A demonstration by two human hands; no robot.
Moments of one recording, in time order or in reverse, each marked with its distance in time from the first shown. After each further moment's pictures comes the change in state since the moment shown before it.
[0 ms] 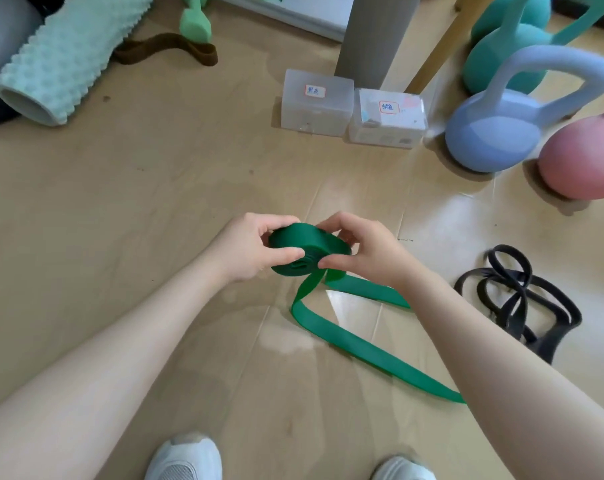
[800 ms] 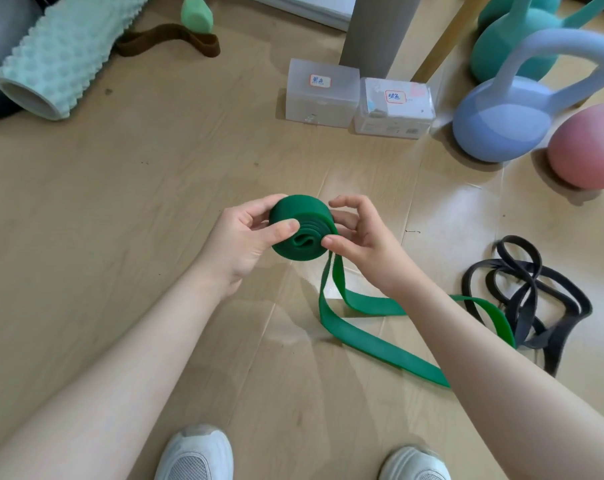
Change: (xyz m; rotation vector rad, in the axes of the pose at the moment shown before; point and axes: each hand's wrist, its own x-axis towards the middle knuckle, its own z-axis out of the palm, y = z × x) left_hand -0.015 -0.002 0.005 -0.558 0.234 0.008; right_hand -0.010 -0.015 0.027 0.654 0.084 0.056
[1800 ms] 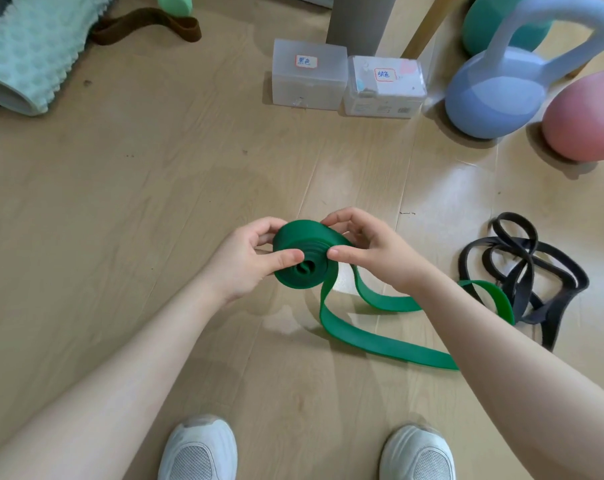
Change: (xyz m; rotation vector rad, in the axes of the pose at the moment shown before) left_hand -0.015 -0.026 0.005 0.203 -0.159 -0.135; right_hand -0.018 0.017 -0.017 -0.097 -0.059 0.104
